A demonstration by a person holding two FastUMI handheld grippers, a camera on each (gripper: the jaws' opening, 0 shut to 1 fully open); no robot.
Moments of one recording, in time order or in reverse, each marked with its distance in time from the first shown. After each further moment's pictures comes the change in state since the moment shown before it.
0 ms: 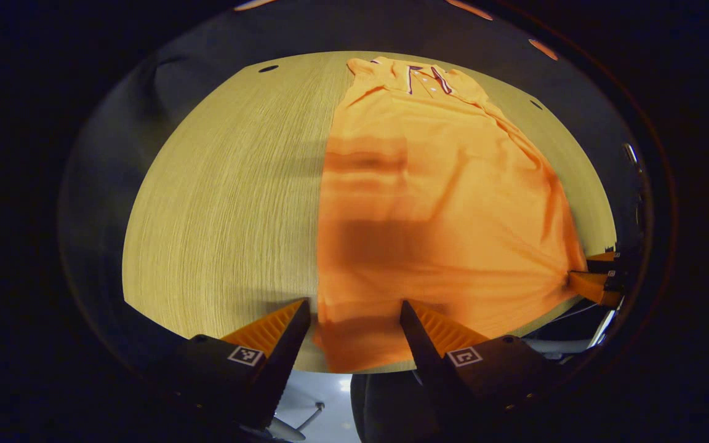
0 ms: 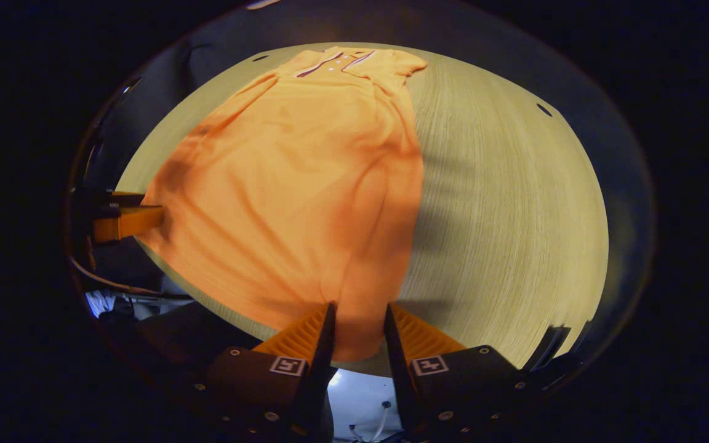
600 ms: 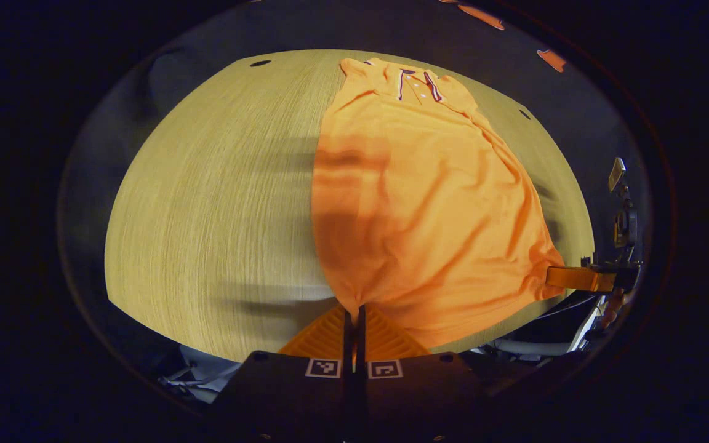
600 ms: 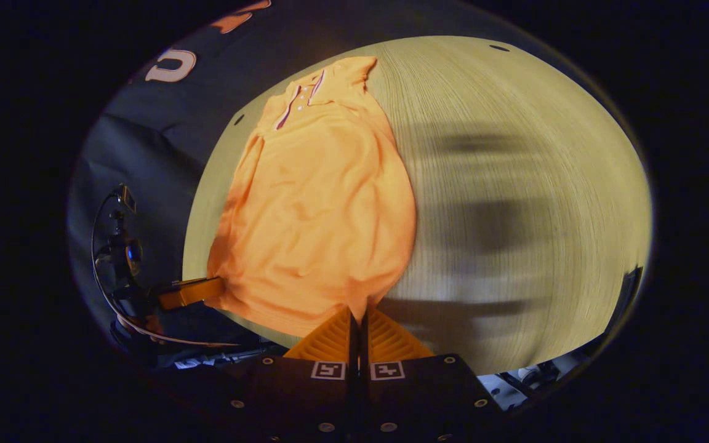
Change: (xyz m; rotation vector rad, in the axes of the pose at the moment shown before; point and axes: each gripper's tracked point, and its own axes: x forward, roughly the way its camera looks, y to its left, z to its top) left arm -0.022 -0.013 0.018 -0.060 -0.007 -0.116; right arm -0.012 0.050 0.035 0.301 -0.088 0.374
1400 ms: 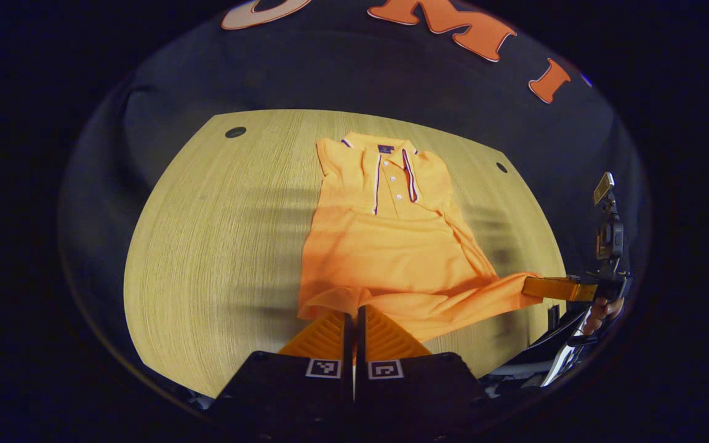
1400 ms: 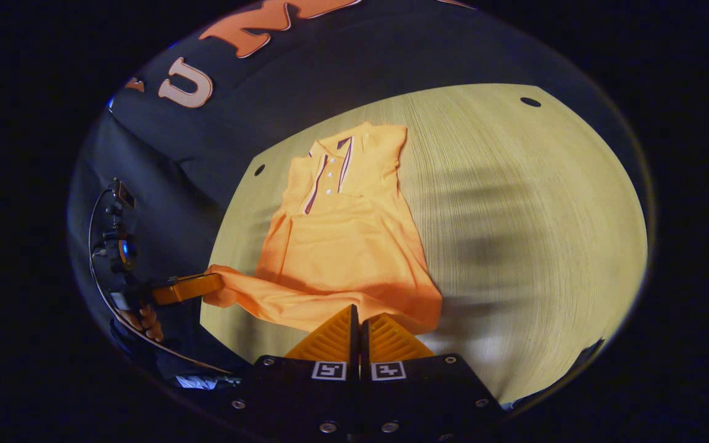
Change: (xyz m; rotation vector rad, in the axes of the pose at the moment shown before) left arm -0.041 -0.016 0.174 0.044 -0.220 -0.091; right arm -0.037 0.032 0.146 -0.034 -0.209 0.040
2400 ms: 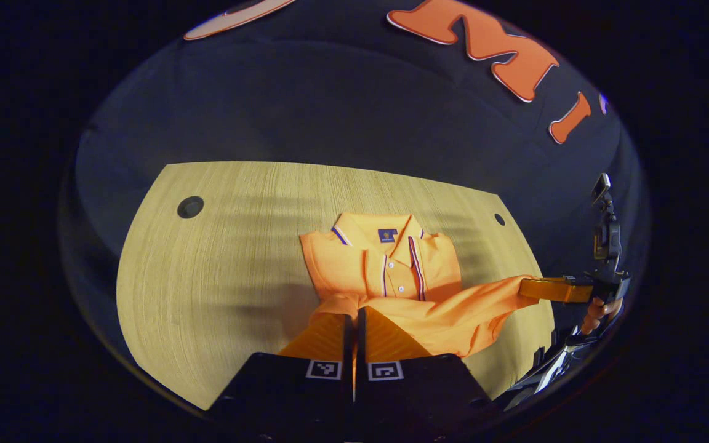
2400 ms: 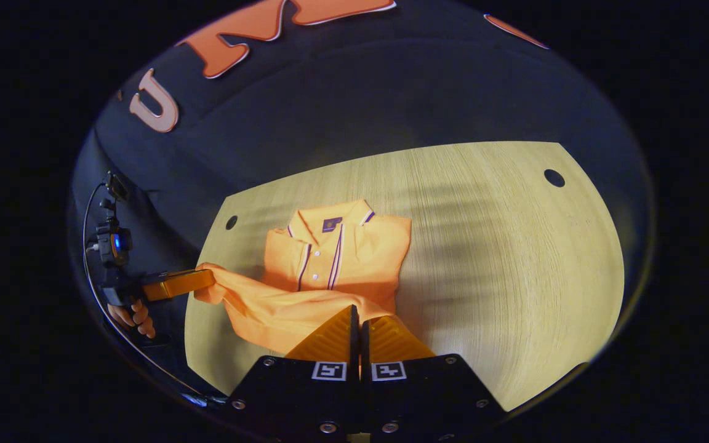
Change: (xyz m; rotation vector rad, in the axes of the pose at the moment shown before) left arm 0.096 0.034 0.199 0.041 -0.066 -0.130; right arm 0.072 -0.007 0.176 -0.033 -0.059 -0.163
